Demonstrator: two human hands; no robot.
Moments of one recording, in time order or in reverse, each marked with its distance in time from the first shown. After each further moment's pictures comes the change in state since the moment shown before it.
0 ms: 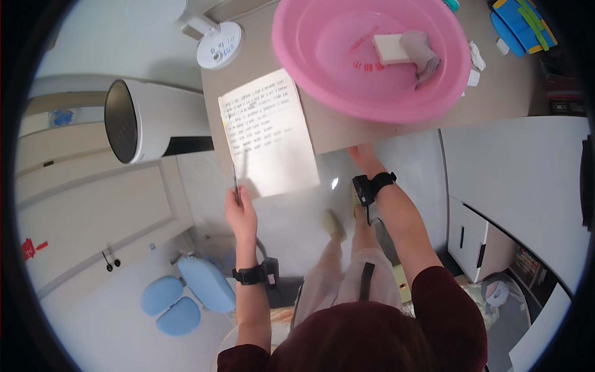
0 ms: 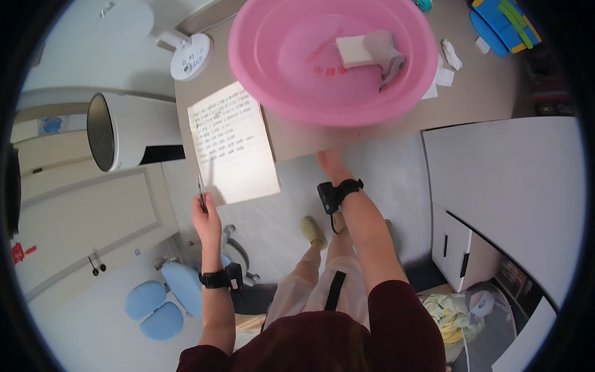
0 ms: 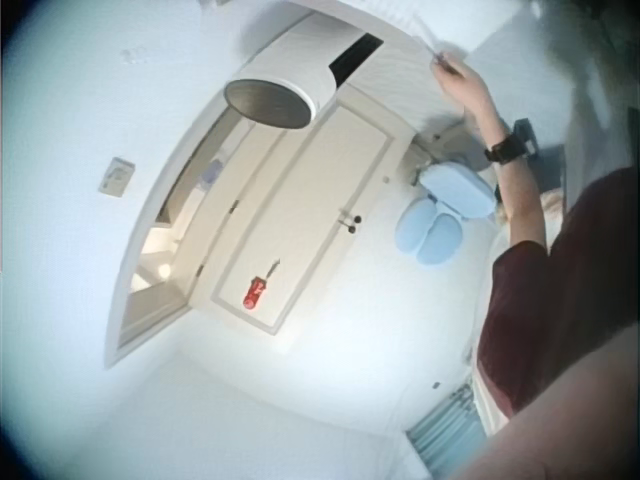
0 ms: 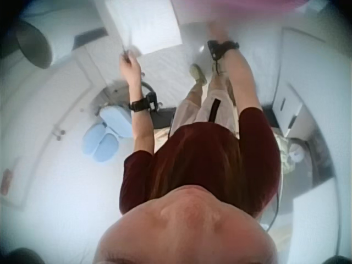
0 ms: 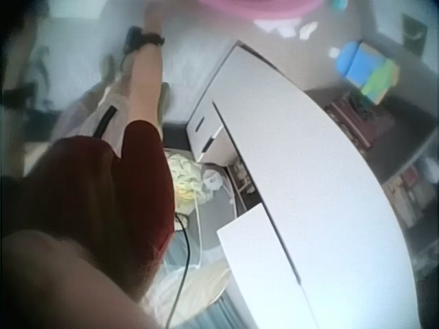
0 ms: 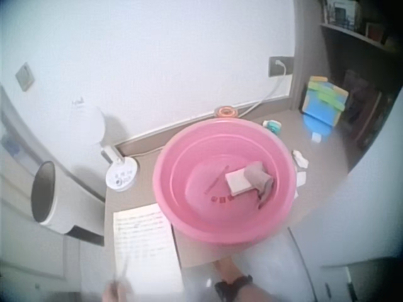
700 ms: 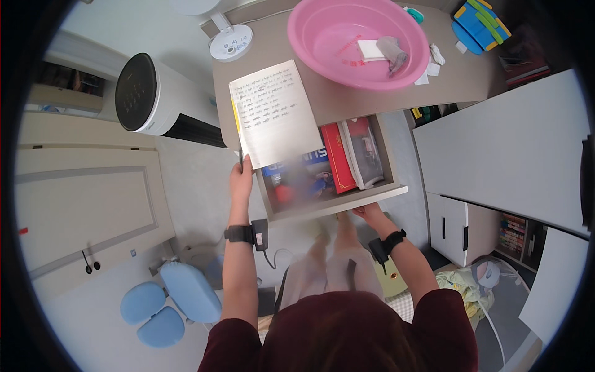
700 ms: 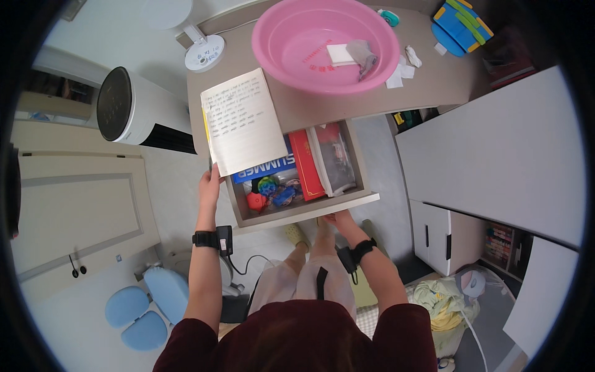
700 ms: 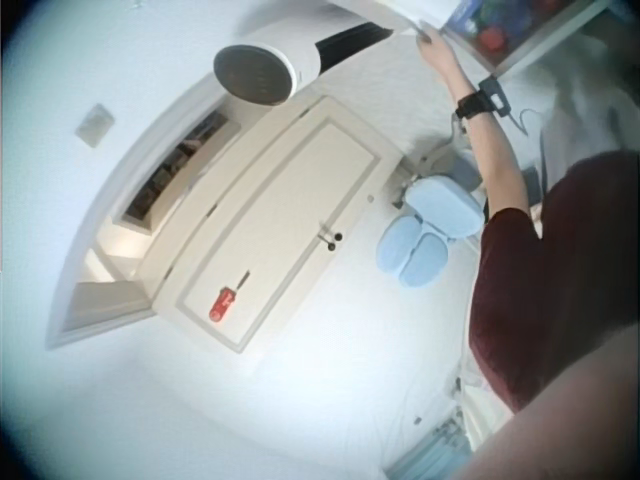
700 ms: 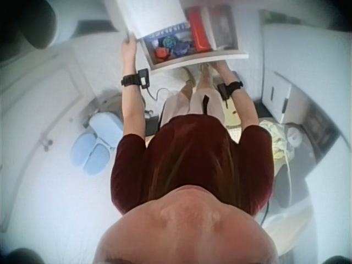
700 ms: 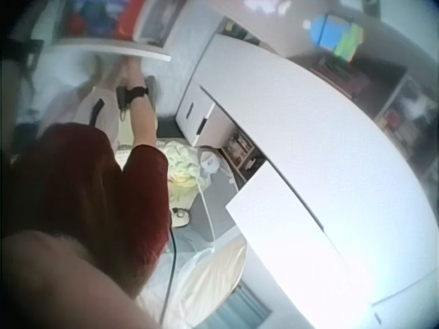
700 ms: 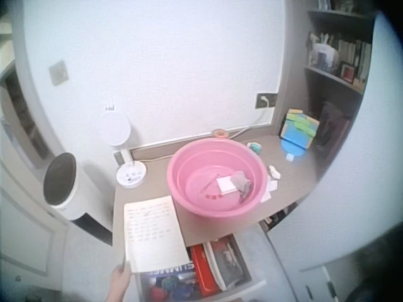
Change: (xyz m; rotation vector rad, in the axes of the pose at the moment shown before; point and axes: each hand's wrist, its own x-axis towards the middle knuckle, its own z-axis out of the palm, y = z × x) left_hand 0.020 -0.073 0.000 -0.193 -0.292 -0.258; right_hand -0.262 -0.042 -0.039 -0.161 0.284 0.720
